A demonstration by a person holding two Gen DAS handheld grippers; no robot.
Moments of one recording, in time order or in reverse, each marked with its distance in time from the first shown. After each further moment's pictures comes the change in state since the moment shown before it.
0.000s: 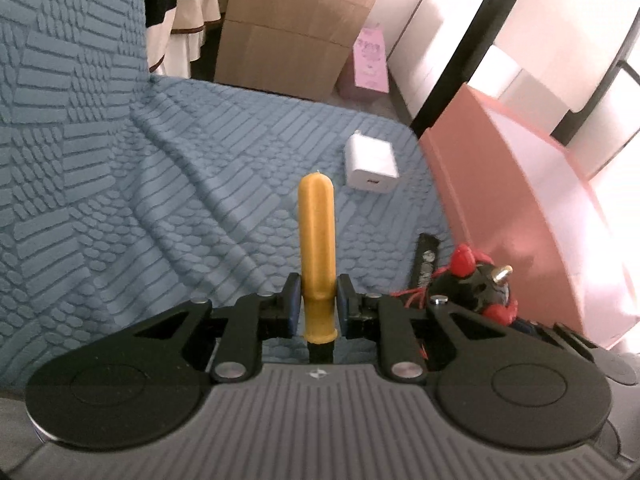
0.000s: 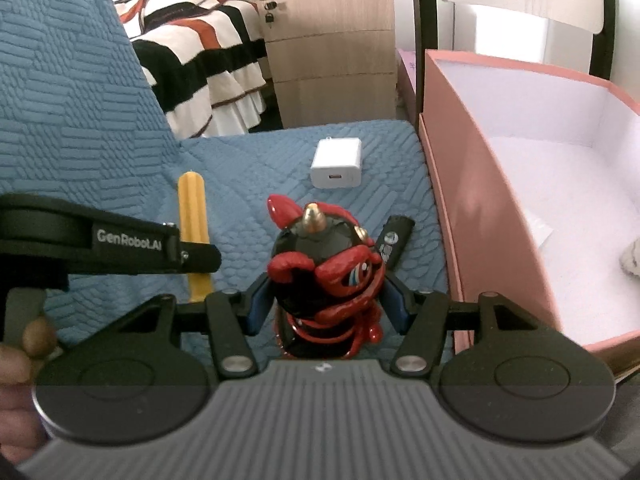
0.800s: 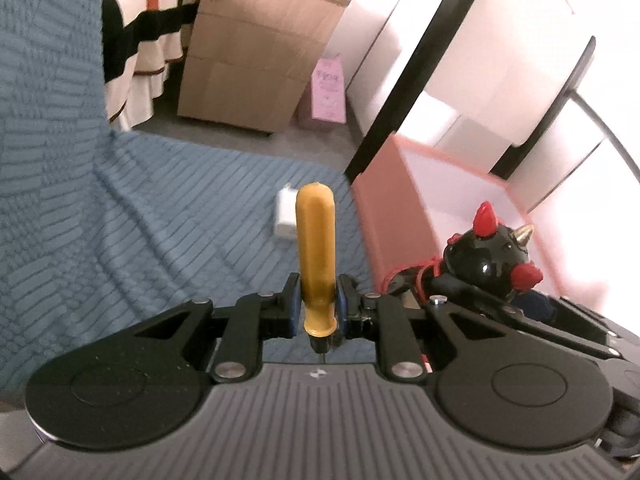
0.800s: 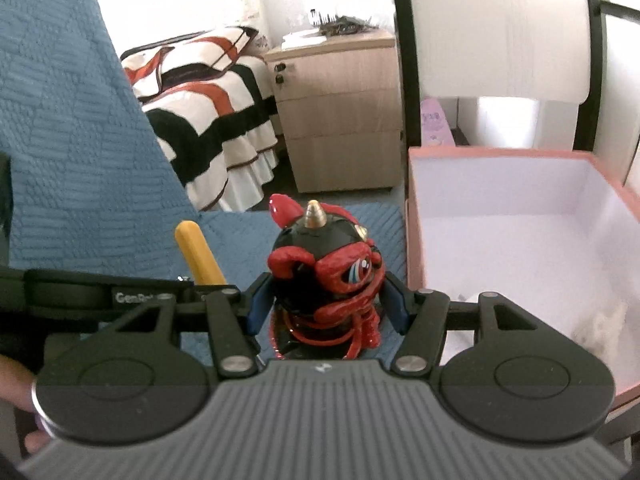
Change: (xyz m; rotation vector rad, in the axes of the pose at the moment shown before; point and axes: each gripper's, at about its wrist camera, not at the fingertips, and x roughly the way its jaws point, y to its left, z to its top) left arm -0.052 -0.046 0.033 0.008 -0.078 -0.107; right arm -0.071 -0.034 0.066 0.023 -0.106 0.062
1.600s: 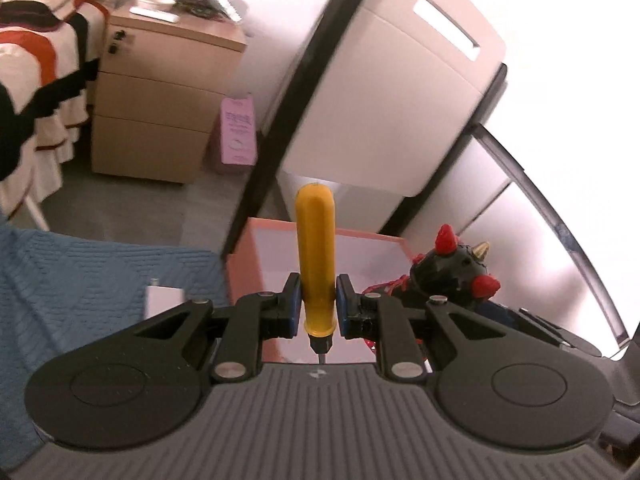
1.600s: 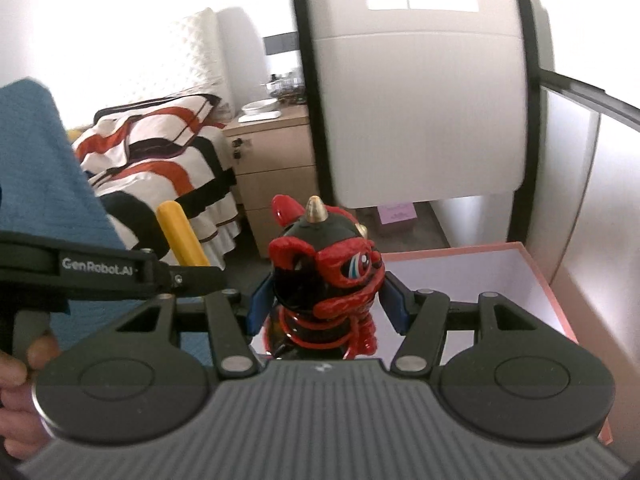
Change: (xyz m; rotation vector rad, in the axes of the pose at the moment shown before) left arm -0.002 -0.128 0.091 0.087 -0.048 -0.191; right arm -0.044 -0.082 0.083 0.029 -0.122 -0.071
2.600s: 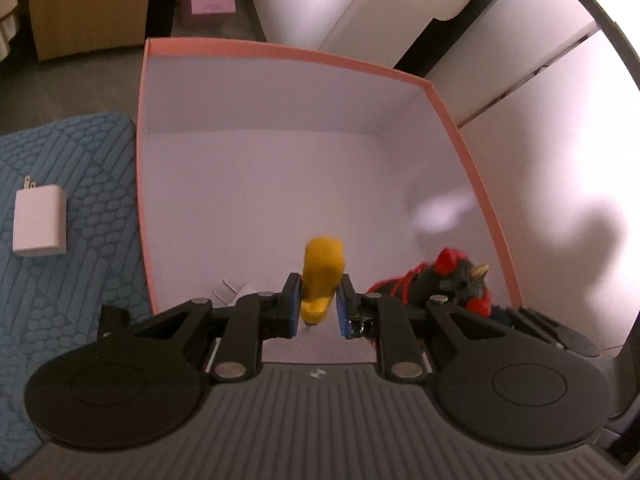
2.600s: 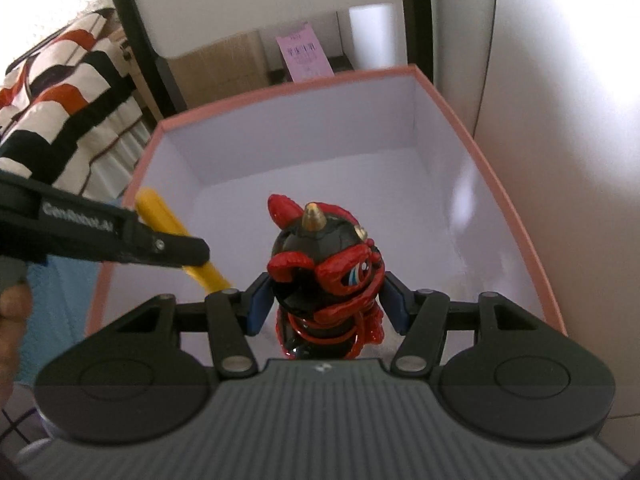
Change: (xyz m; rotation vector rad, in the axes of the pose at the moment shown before) left arm 0.204 -0.030 -0.043 0.017 0.449 0.022; right arm 0.078 -0.126 -0.086 0.146 0.368 -0.125
